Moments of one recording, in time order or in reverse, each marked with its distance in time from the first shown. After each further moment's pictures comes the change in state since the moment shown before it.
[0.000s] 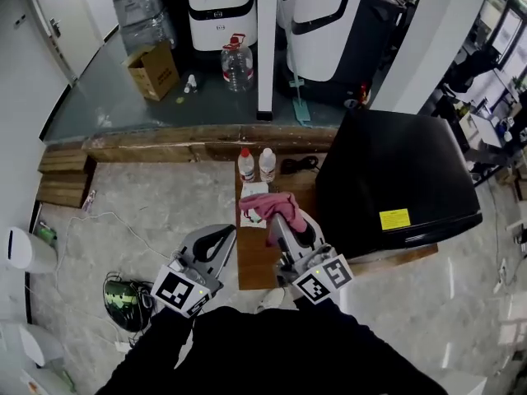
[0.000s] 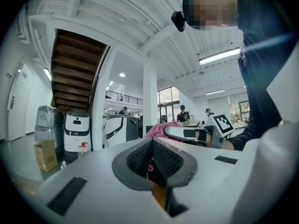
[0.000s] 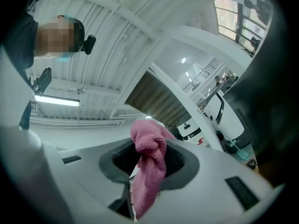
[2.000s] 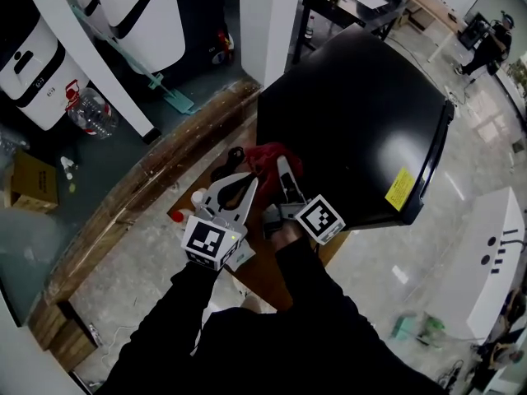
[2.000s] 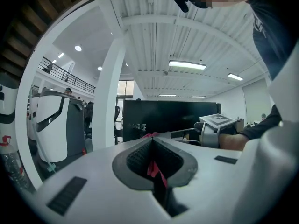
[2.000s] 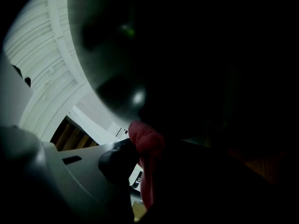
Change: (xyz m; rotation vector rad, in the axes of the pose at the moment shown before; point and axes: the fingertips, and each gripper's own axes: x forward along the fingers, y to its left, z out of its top) left arm 0.334 0.042 -0.093 -0.012 0.059 -0.729; right arm 0.011 -0.319 0.006 0.425 -0.607 -0.823
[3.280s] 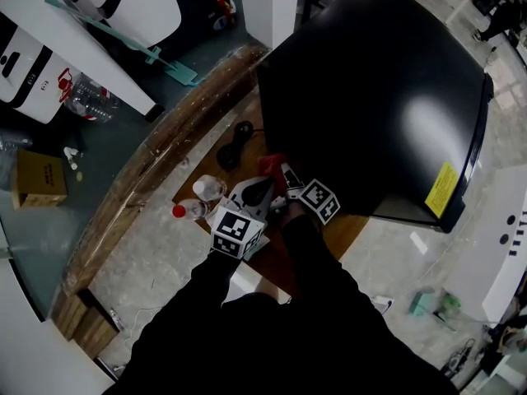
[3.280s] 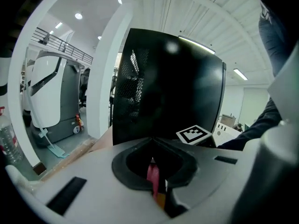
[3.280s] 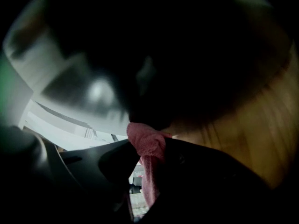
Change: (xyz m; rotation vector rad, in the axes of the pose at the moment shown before) left arm 0.037 -0.013 -0.178 -0.135 0.308 -0.076; right arm -0.024 -0.250 -0.109 0.251 0.157 -0.432
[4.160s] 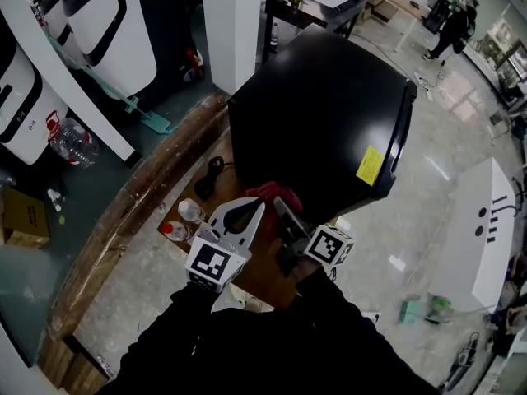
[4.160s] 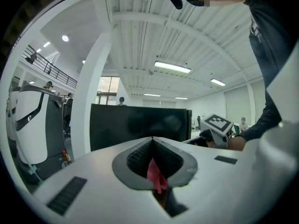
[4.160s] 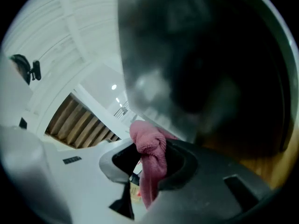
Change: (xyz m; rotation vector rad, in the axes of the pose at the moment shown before) left arm -0.105 -0.103 0.157 0.148 -0.264 -0.135; right arm -0.198 0.209 0.012 -0.452 -0.002 0.326
